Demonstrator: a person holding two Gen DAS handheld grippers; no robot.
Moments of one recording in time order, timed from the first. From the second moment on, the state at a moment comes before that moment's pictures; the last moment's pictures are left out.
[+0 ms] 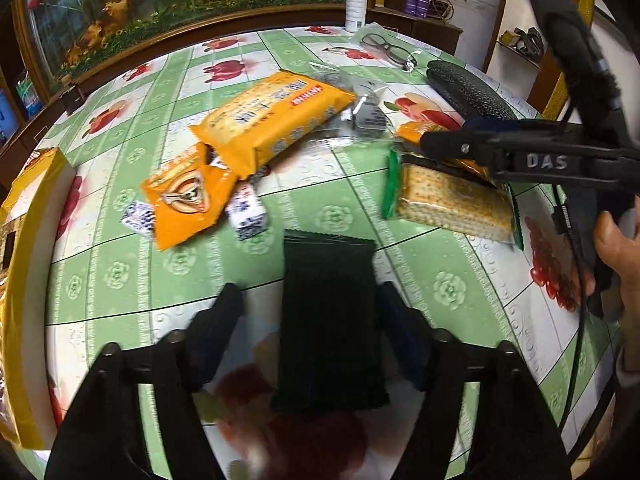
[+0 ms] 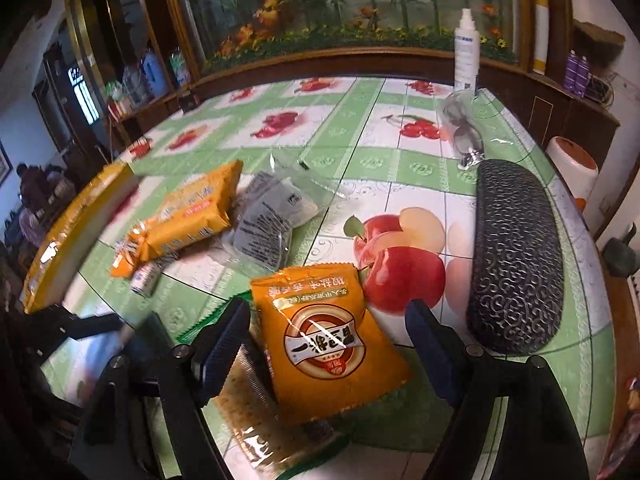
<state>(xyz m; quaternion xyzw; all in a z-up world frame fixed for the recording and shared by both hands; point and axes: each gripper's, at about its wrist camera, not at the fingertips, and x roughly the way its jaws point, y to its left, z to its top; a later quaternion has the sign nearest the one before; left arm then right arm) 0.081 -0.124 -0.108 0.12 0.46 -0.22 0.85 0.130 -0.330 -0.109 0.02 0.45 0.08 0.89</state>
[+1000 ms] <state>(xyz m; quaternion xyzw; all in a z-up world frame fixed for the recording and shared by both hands) 0.061 -0.029 -0.079 0.03 0.43 -0.18 0.88 0.084 -0.281 -0.056 0.10 0.36 0.15 0.91</state>
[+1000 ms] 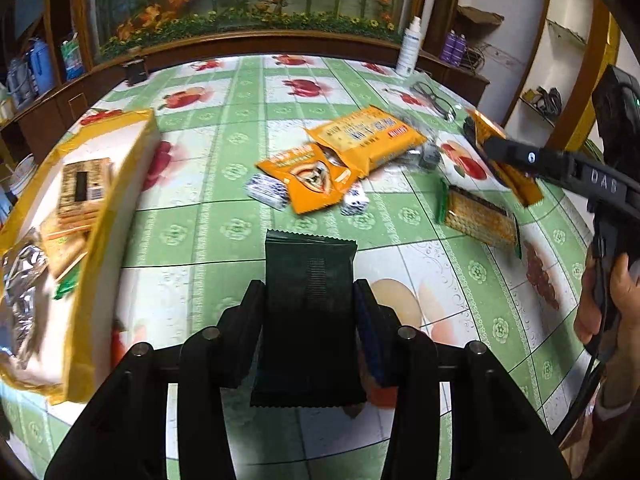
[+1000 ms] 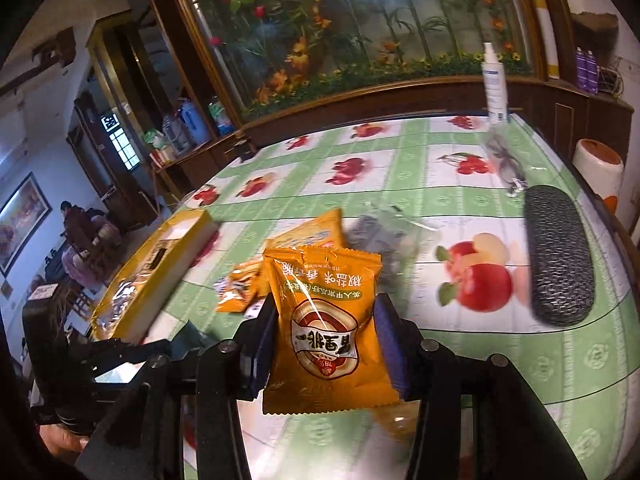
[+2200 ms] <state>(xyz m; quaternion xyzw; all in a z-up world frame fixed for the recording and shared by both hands) 0.085 0.163 -0.071 -0.07 0.41 0.00 0.91 0.169 0.022 -0.079 0.08 0.40 0.35 0.84</state>
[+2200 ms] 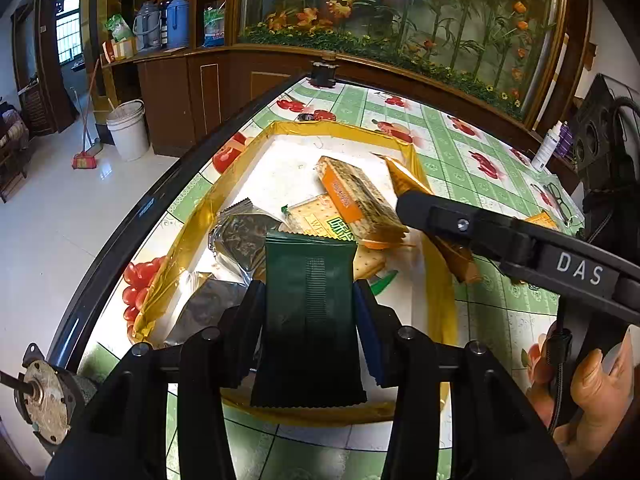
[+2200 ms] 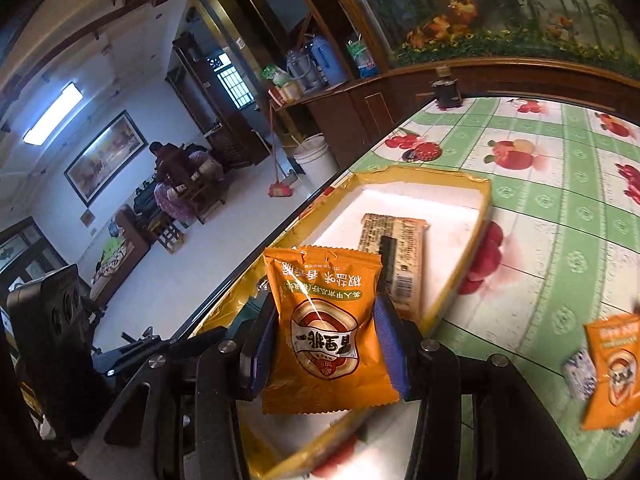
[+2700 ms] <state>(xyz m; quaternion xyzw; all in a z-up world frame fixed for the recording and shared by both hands) 0.079 0.172 -0.065 -0.06 0.40 0.05 0.91 0.167 0.003 -0.075 0.09 0.40 0.33 0.85</state>
